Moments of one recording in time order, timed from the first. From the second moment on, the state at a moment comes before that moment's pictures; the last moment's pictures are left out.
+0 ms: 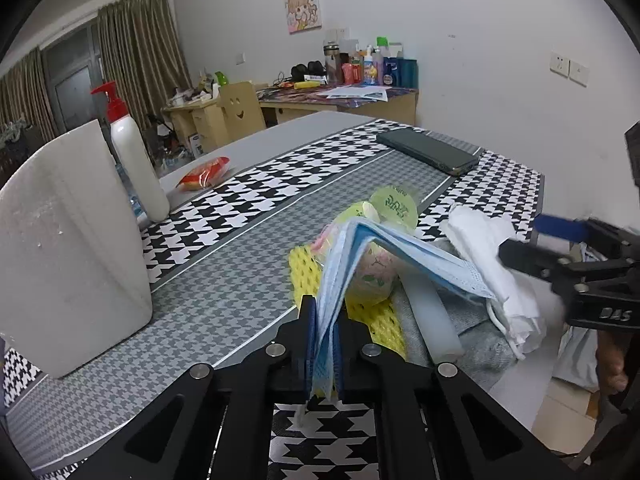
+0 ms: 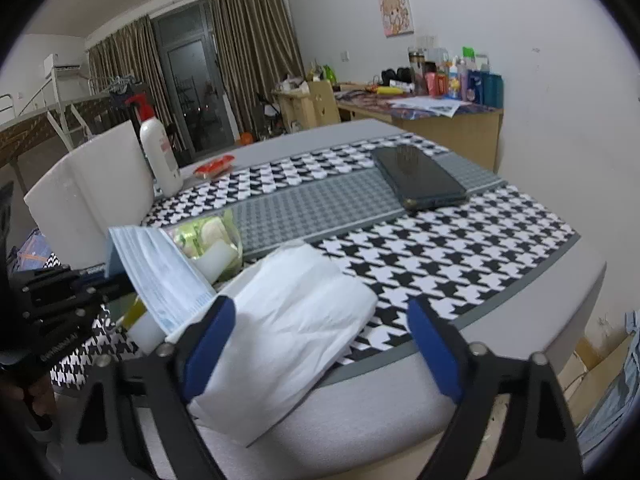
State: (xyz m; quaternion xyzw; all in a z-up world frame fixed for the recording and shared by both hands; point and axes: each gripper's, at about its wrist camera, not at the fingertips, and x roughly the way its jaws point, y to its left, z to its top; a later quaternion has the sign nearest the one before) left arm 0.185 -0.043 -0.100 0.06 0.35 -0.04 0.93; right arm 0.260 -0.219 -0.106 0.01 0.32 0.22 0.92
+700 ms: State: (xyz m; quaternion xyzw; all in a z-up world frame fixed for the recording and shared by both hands) left arm 0.163 -0.029 -0.078 0.03 0.31 -0.03 0.95; right arm 0.260 -0.201 -0.120 -0.02 0.38 0.22 0.90
